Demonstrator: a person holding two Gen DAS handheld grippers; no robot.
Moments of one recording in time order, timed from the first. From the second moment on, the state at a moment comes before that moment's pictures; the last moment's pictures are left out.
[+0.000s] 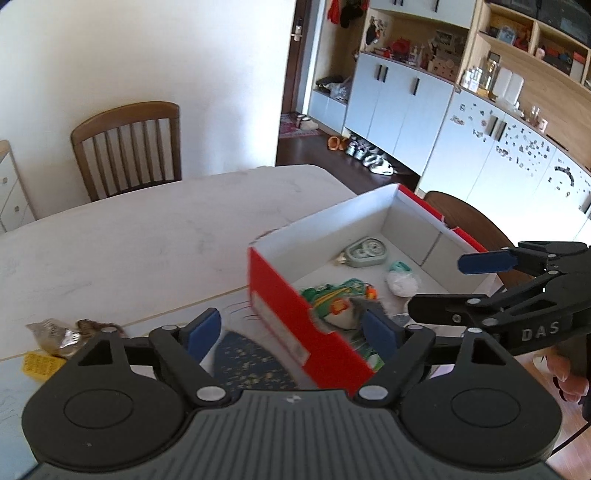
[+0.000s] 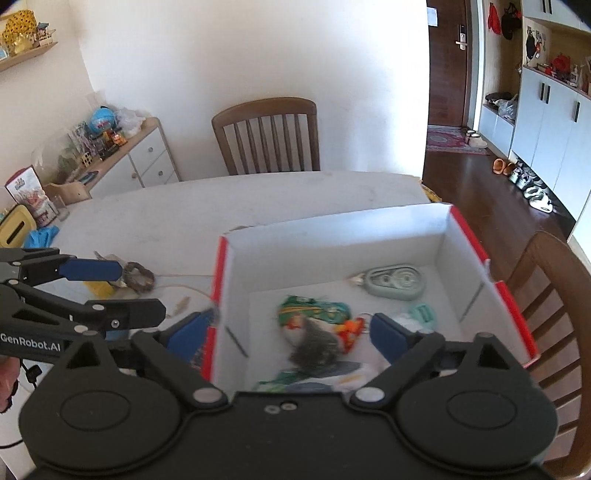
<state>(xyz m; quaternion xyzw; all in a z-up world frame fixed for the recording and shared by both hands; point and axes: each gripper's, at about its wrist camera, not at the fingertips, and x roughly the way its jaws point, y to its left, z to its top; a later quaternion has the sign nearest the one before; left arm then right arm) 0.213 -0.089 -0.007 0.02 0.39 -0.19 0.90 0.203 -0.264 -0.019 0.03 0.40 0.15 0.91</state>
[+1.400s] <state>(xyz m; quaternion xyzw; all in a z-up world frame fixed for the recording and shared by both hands) 0.239 0.150 -0.102 0.02 0.40 -0.10 0.91 0.260 -0.040 -0.079 -0.04 0.43 0.21 0.87</state>
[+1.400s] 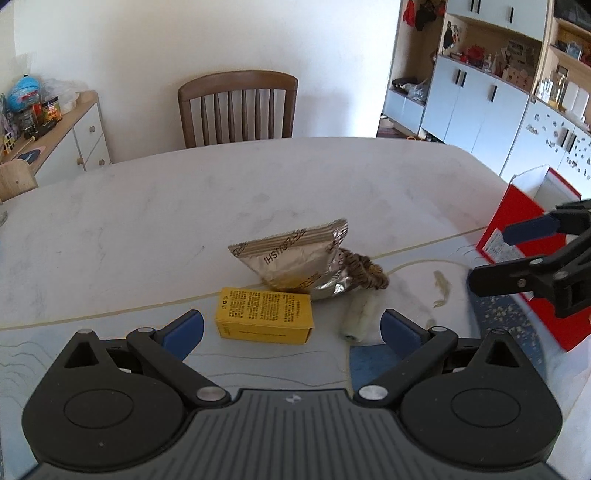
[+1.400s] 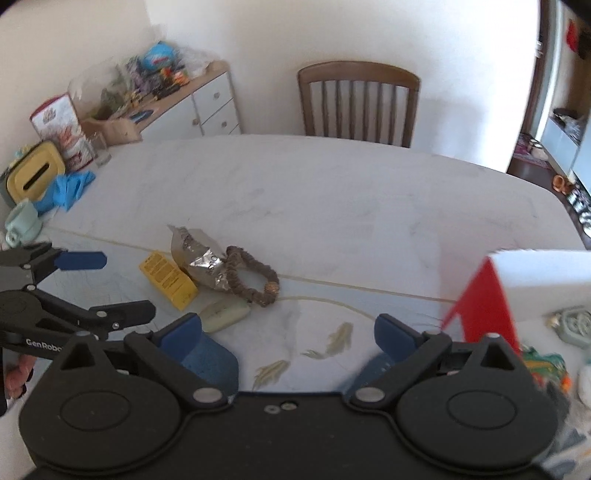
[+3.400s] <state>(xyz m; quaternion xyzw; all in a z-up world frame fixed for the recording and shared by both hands) 0.227 0.116 -0.089 0.05 0.40 -0.08 0.91 0.261 -0.020 -0.067 -0.04 0.42 0.27 0.87</state>
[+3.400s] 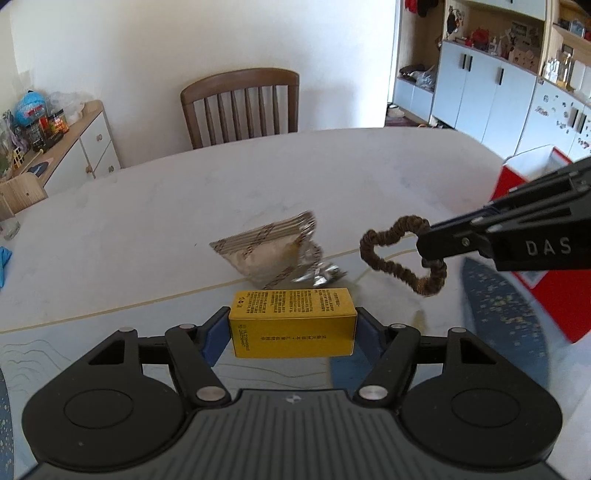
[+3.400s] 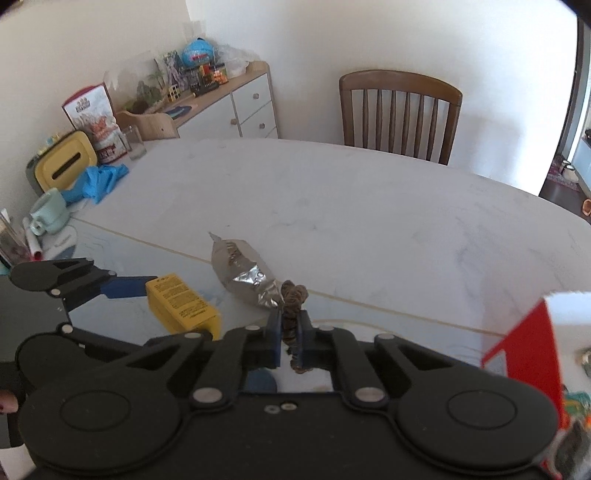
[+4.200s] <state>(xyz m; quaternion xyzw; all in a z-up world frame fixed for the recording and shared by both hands) 0.190 -0.004 -0.004 0.07 0.33 -0.16 0.93 0.199 -0.147 0.004 -0.01 0.36 0.25 0.90</state>
